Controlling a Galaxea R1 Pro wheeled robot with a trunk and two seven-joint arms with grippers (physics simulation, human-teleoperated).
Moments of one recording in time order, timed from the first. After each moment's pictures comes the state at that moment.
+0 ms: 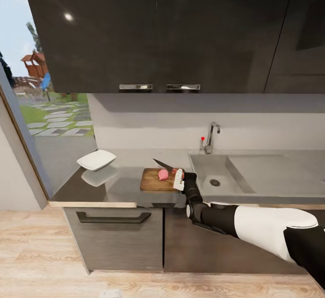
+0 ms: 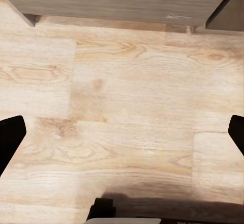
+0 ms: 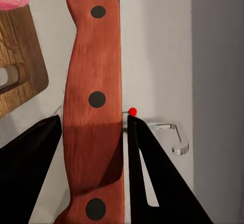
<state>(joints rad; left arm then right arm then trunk) -0.47 -0.06 -0.03 0.08 0.08 -0.21 0.10 -1.13 -0.12 1.77 -0.80 -0.35 0.54 -0.65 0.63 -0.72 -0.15</state>
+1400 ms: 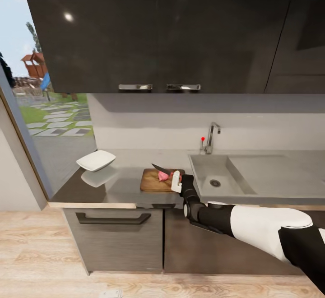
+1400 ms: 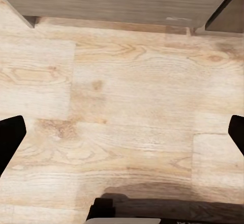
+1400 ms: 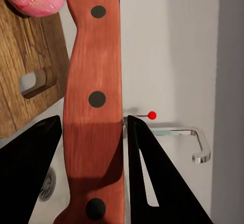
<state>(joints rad) -0.47 -0.06 -0.03 0.08 0.08 -0.21 0.10 -1.13 -0.09 1.78 -0.77 -0.36 0.54 -0.56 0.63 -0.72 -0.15</state>
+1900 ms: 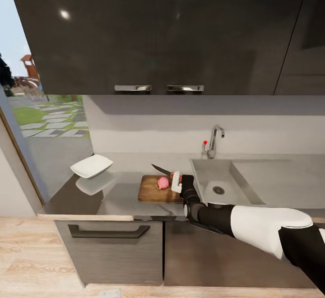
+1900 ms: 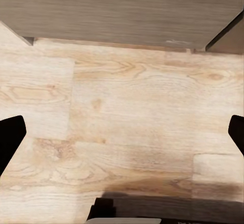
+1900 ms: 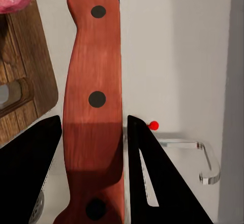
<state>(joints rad) -0.47 -0.06 -0.03 0.08 0.08 -0.21 0.10 -1.13 -0.09 1.78 -0.77 -0.36 0.54 -0.54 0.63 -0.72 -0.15</state>
